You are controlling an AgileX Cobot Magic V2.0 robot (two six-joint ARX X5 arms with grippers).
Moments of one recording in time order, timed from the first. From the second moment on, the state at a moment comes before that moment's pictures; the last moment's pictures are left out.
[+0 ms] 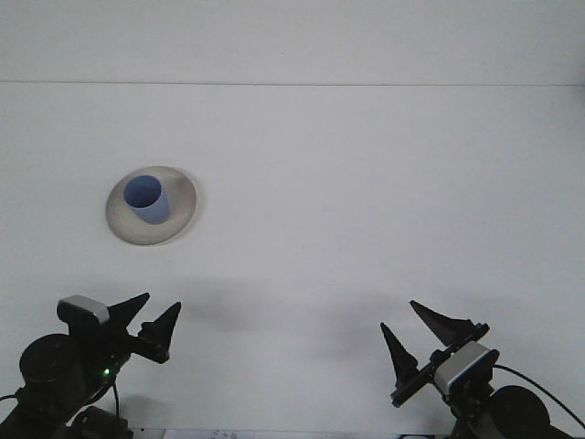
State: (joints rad) left arm -0.32 0.35 0.67 -0.54 0.16 -0.30; right arm 1.01 0.18 0.50 -0.41 0.37 0.11
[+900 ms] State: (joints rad) left arm -0.32 0.33 0.67 -0.53 0.16 -0.30; right arm 1.01 0.18 0.50 -0.42 0.37 0.11
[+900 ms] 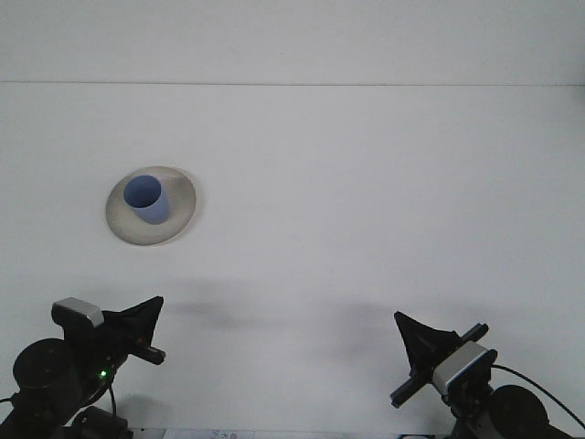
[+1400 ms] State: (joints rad) left arm -0.08 0.10 0.22 -0.08 -0.06 -0.06; right arm 1.01 0.18 0.50 -0.42 0.37 0.11
